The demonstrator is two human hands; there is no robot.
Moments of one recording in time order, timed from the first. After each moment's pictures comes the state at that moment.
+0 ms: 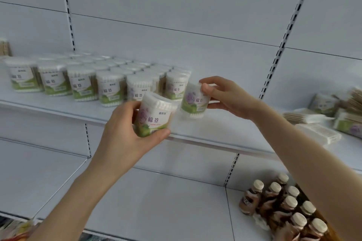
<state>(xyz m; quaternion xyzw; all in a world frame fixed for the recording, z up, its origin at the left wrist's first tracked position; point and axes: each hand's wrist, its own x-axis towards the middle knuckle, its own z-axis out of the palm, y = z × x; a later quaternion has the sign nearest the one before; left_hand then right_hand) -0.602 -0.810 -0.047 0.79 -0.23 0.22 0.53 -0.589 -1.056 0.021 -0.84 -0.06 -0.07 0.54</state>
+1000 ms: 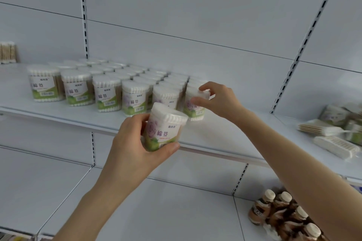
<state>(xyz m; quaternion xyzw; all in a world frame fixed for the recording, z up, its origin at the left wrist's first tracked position) -0.573 -0.762 -0.061 0.76 -0.25 0.21 0.56 -0.535 -0.991 0.018 -0.94 0.06 -0.23 0.23</state>
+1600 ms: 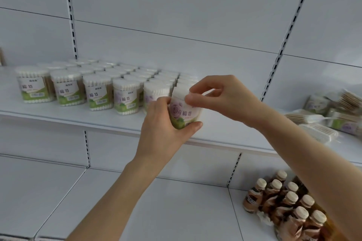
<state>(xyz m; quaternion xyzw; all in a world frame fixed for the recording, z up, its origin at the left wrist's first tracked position) -0.578 -0.819 -0.036 0.75 -0.27 0.21 0.57 -0.633 -0.946 0.052 -0.91 -0.03 -0.19 0.36</state>
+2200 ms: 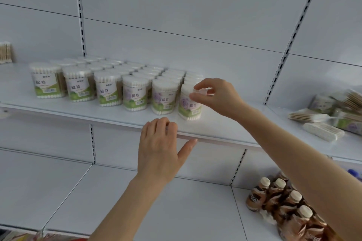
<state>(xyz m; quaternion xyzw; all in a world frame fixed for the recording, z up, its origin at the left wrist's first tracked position) -0.562 -0.808 -0.100 0.83 -0.29 0.42 0.24 -0.580 -0.961 0.024 -0.93 0.03 -0.25 0.26</state>
